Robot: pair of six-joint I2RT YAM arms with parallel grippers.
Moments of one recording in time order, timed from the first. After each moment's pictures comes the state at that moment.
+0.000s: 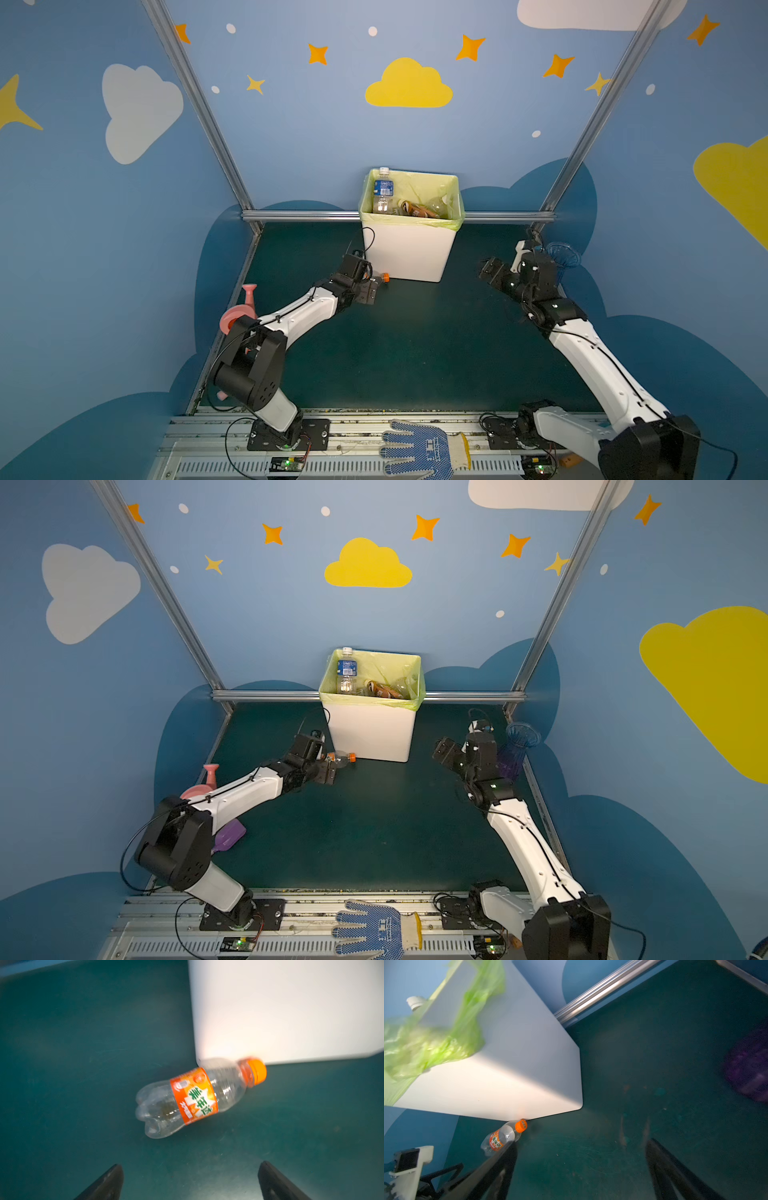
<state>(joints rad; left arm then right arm) -0.46 1.63 1.05 -0.33 -0.24 -0.13 0.22 1.08 0.88 -0.31 -0.01 0.62</state>
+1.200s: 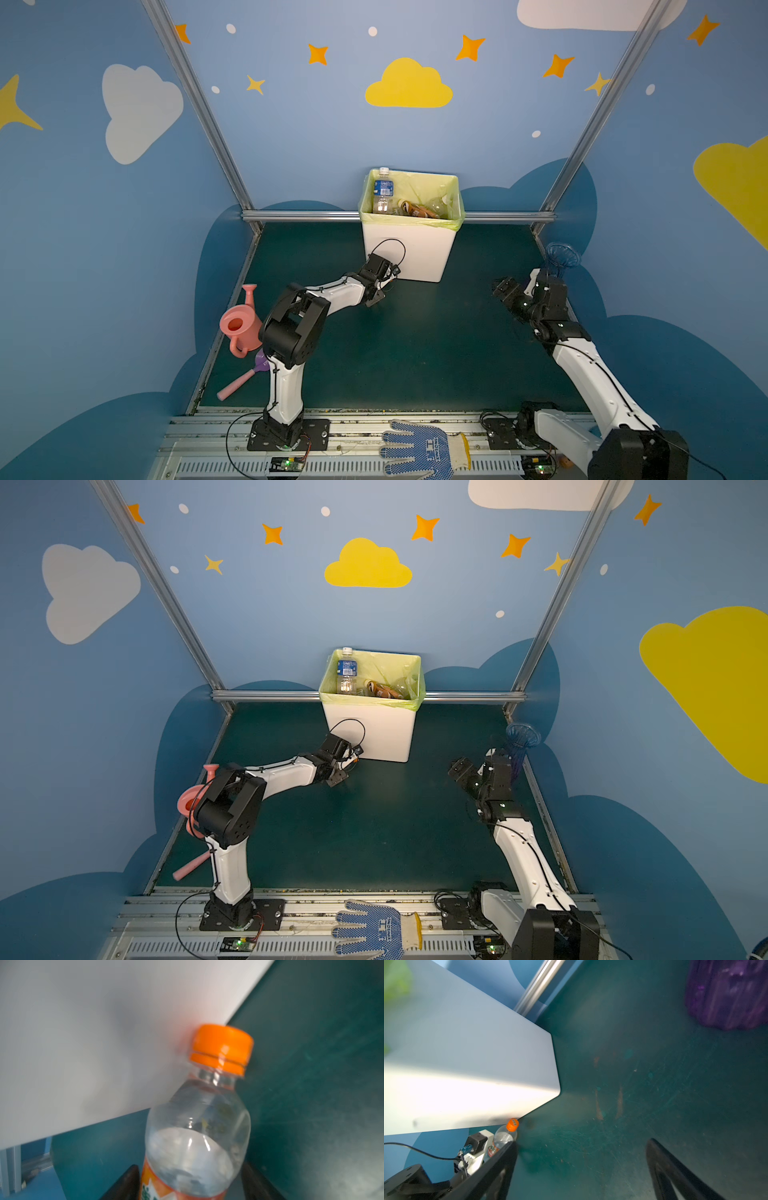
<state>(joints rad) -0.52 1.97 1.25 -0.27 -0.34 0.57 0.03 1.02 0.65 -0.24 -0.18 0.75</state>
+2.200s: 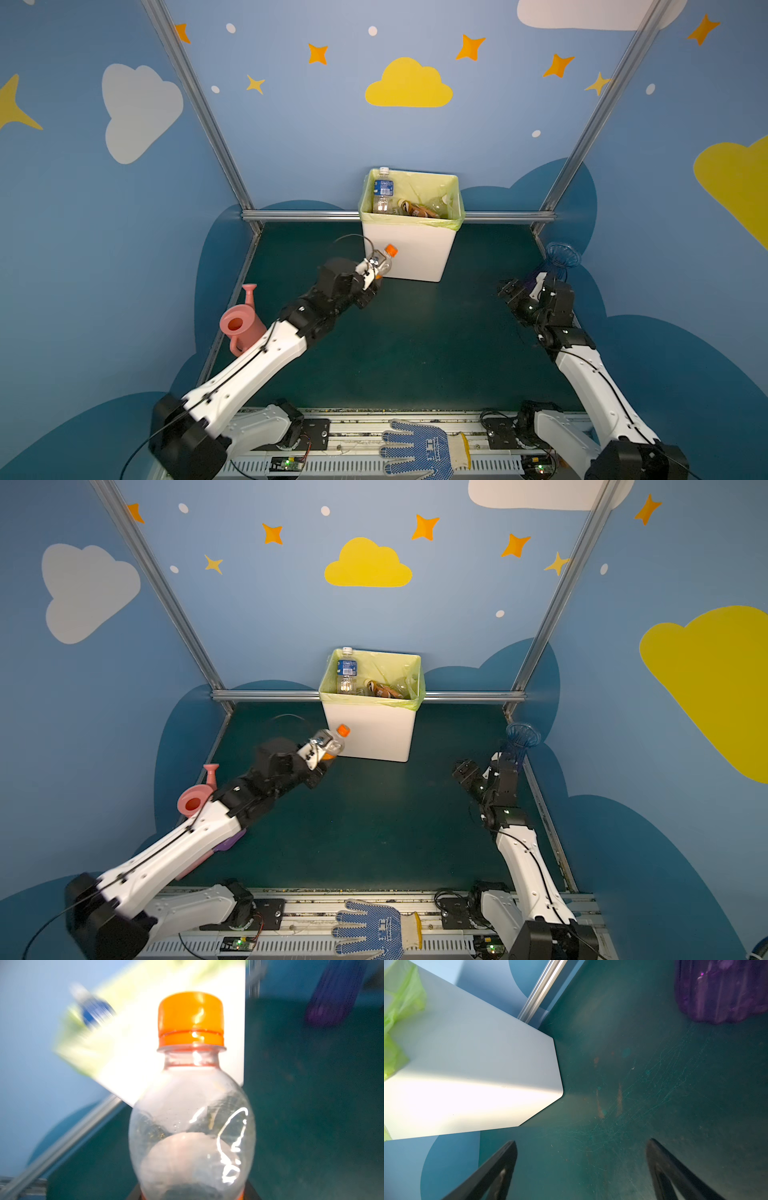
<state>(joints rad) -0.60 1.07 1.00 -0.21 -0.10 0.30 -0.01 0.96 0.62 -0.23 -0.23 0.79</state>
